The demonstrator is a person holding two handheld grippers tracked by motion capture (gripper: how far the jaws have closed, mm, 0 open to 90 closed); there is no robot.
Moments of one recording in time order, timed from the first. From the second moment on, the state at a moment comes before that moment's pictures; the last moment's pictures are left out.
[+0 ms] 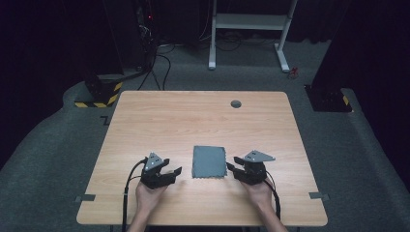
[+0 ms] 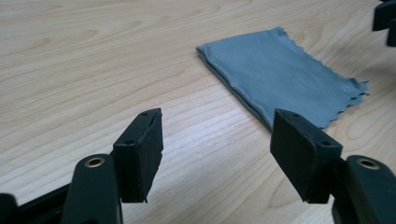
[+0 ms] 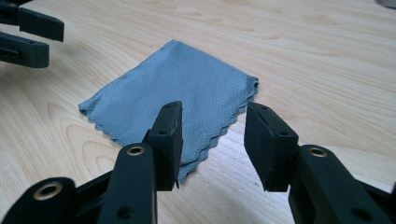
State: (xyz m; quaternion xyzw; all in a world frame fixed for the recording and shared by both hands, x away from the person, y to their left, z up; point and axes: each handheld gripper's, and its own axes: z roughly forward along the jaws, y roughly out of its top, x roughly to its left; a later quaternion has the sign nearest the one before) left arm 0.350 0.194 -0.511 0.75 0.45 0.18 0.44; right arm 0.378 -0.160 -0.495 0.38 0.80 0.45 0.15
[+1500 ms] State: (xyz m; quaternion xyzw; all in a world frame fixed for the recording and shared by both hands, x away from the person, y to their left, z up) left arm 0.341 0.247 -0.528 0.75 0.52 0.23 0.34; right arm 0.357 -0.238 -0.515 0.47 0.77 0.38 0.19
